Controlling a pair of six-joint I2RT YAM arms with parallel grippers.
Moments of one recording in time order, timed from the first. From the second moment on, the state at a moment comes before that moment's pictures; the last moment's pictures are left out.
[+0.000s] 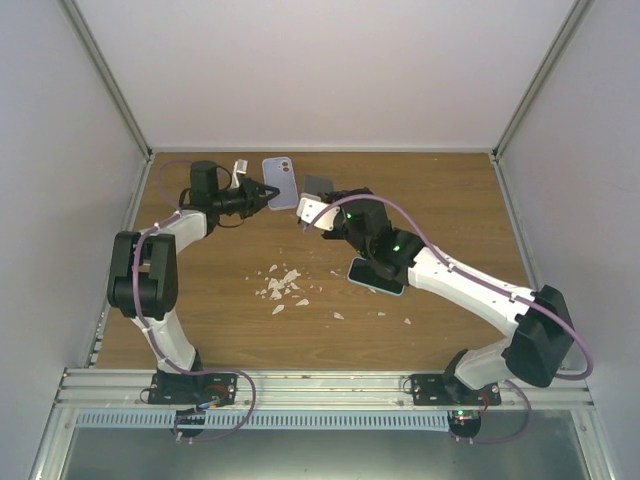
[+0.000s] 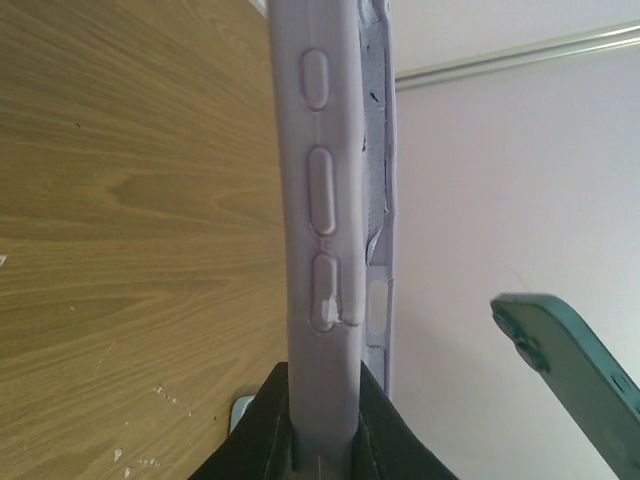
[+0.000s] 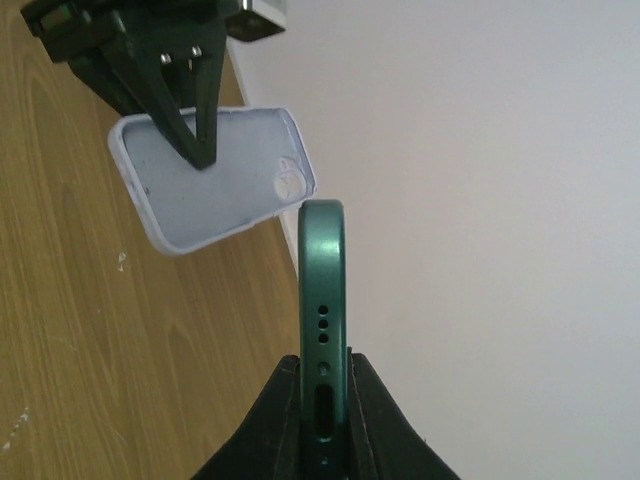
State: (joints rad) left arm -0.06 1.82 1.11 0.23 0.97 -0.92; right arm 0.86 1.43 1.15 -0.03 0.33 -0.95
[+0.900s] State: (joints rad) left arm -0.16 1.82 1.06 0.06 0.98 -0.69; right arm 0.59 1.50 0.66 0.56 0.09 -1.27
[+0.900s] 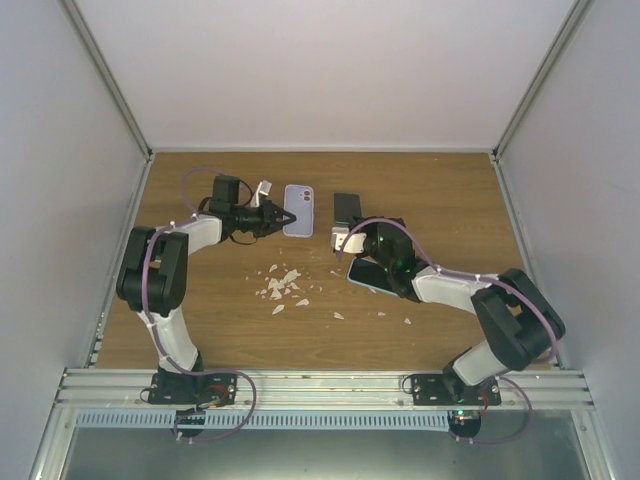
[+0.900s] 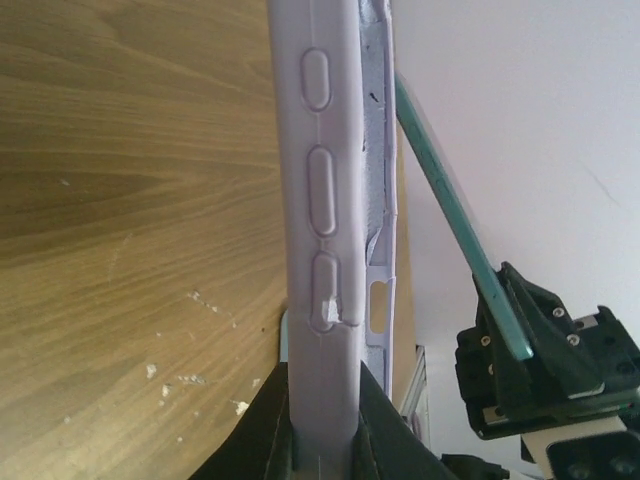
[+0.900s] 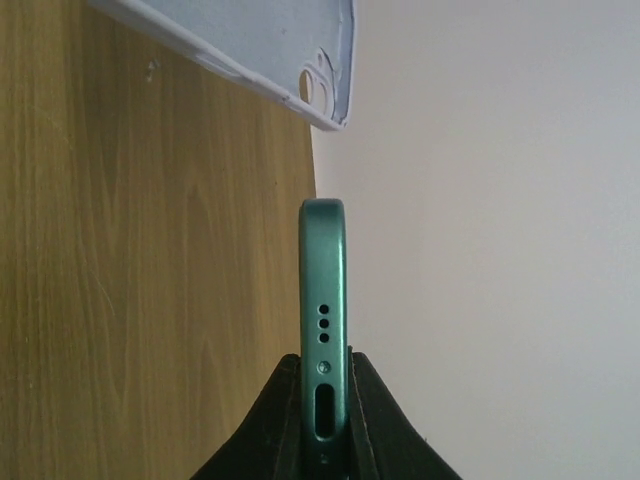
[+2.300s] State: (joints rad) left arm -0.23 2.18 1.34 -0.06 0.89 -0.70; right arm 0.55 1.93 0.69 0.95 0.02 -1.45
